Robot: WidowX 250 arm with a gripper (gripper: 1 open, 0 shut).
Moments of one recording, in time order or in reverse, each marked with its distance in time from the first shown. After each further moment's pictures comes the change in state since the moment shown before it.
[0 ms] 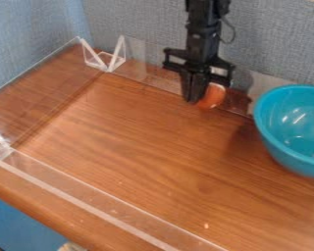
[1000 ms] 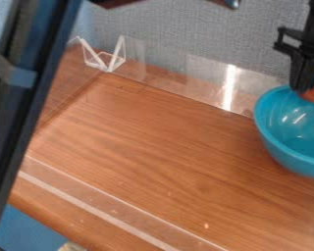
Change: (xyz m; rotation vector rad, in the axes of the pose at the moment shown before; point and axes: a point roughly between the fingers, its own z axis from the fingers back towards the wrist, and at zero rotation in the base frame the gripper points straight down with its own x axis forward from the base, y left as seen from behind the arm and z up) arm 0.040 -0.125 0.026 0.004 -0.033 -0.321
